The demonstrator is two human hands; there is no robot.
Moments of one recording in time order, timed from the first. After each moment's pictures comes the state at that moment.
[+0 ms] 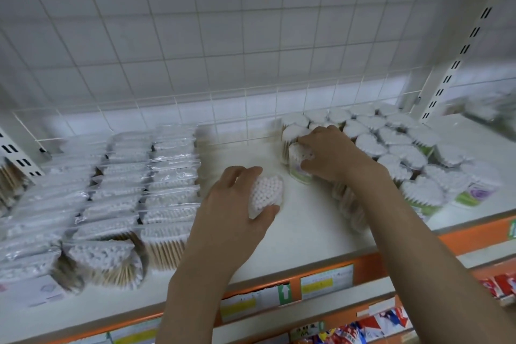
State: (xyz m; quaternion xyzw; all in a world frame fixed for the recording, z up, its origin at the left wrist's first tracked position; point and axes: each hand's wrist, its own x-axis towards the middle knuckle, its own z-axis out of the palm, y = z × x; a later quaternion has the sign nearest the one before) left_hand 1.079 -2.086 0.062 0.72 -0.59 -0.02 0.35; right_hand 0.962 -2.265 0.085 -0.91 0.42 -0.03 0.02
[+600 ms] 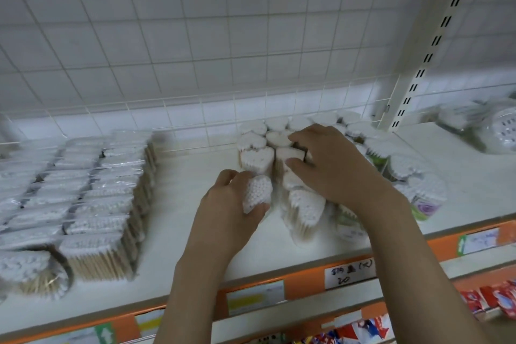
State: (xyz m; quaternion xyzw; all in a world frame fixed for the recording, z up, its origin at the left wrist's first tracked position) left_hand 1.012 -2.156 0.048 0.76 -0.56 -0.03 0.32; right_hand 0.872 -2.266 0.113 -0.92 0.34 -0.19 0.09
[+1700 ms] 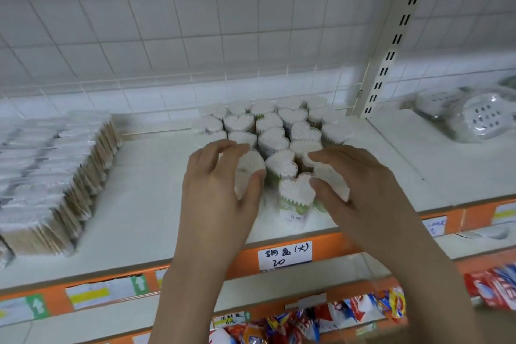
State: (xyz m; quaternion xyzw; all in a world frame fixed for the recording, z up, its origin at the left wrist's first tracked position) left_hand 0.907 -2.169 0.076 0.74 -0.52 0.10 0.41; right_hand 0.742 -2.259 0.089 -0.89 0.33 -0.28 0.14
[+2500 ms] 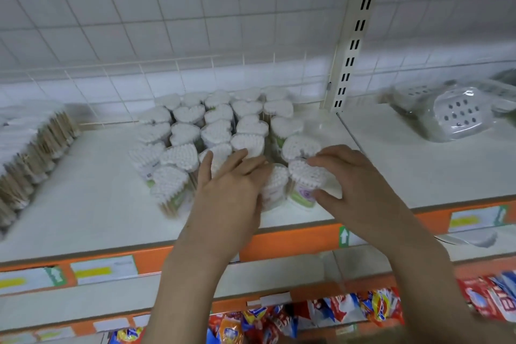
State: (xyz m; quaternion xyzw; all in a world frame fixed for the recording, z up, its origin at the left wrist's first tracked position) left_hand 0.819 -2.236 0.058 0.78 -0.61 0.06 0.11; right_hand 0.657 -2.352 0.053 -0.92 0.30 -0.20 0.17
